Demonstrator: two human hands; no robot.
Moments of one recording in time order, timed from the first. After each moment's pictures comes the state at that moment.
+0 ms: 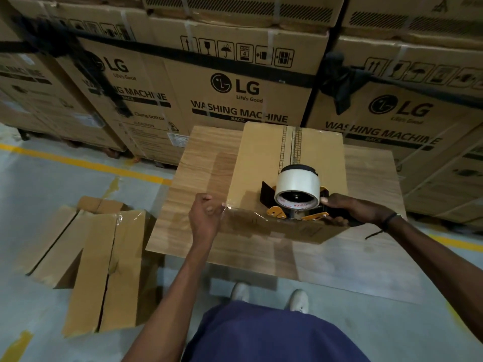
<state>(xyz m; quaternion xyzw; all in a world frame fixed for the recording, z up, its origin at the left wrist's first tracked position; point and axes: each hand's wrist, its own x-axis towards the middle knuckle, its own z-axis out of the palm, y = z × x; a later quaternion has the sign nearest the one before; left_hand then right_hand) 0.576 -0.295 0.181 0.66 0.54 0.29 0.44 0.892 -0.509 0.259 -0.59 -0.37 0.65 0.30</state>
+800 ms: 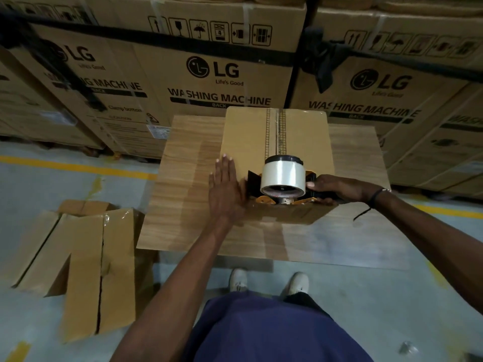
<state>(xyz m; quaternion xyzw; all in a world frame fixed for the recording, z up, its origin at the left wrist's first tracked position) 0.645 -0.308 0.184 0.91 0.37 0.05 0.18 0.888 -0.509 0.253 -0.64 -0.41 0.60 0.25</state>
